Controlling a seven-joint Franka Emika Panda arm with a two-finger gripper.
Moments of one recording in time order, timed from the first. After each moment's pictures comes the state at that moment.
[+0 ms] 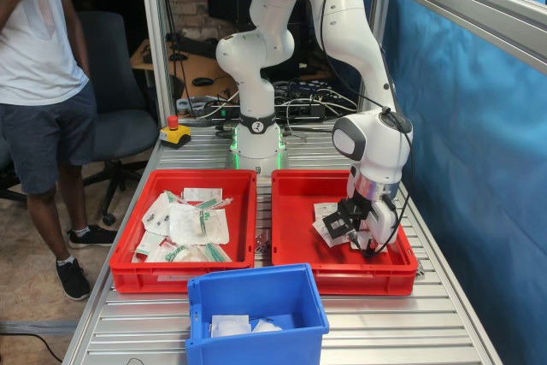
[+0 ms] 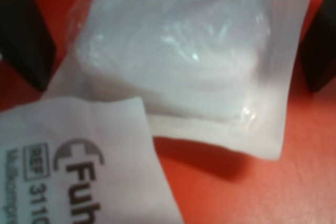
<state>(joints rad) 0.59 0.53 -0.11 -2.15 -0.08 2.63 2.74</state>
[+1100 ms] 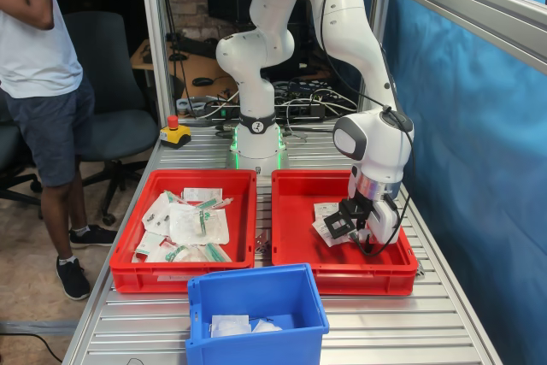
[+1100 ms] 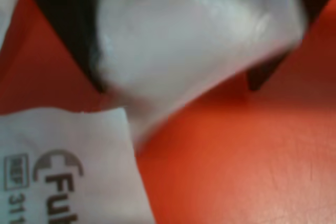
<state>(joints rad) 0.59 0.53 -0.11 -2.14 -0.08 2.63 2.74</state>
